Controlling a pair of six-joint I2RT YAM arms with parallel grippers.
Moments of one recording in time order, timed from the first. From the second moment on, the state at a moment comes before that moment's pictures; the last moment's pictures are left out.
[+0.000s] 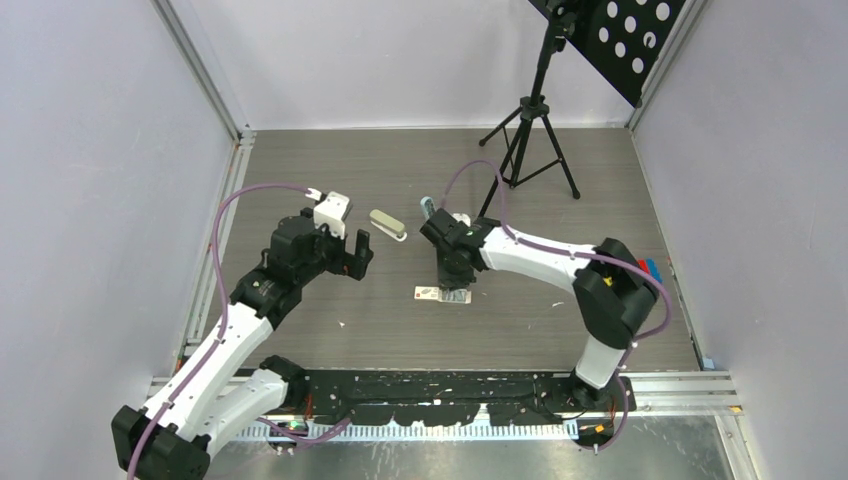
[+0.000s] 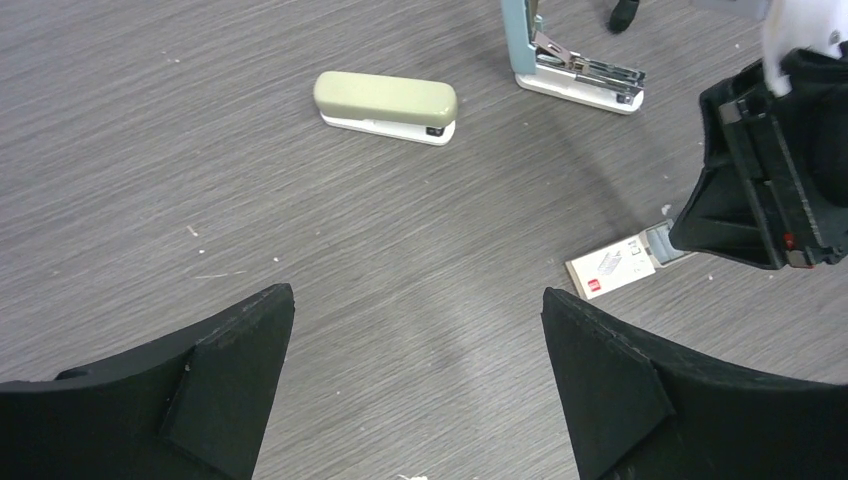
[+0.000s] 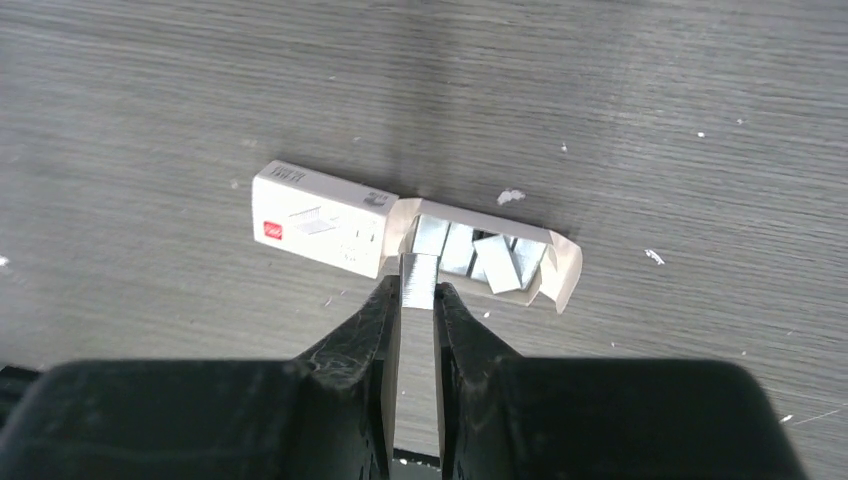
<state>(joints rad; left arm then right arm) -0.44 0.84 0.73 -0.35 0.04 -0.02 0.86 1.78 1.24 -0.72 0.12 0.77</state>
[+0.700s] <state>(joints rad) -0.44 1.01 0.77 -0.15 0.36 -0.57 0.86 1.31 0.96 -0.12 0.15 0.35</state>
